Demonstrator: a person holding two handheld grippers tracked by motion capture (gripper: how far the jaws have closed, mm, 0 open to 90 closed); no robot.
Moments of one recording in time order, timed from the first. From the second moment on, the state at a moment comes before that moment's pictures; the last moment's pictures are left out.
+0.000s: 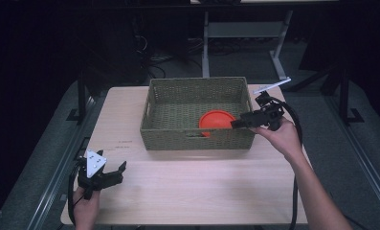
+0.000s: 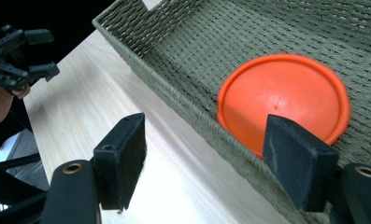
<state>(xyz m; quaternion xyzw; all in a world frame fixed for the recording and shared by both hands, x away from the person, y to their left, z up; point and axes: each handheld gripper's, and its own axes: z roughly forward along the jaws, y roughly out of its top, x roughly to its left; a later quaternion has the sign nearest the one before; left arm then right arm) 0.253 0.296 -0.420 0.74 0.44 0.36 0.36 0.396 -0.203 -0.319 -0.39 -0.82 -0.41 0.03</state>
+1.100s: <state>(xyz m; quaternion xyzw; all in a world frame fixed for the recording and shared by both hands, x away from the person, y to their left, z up) 0.254 0.295 -0.420 0.74 0.44 0.36 0.36 0.351 -0.224 -0.334 -0.37 -0.82 -0.44 0.03</state>
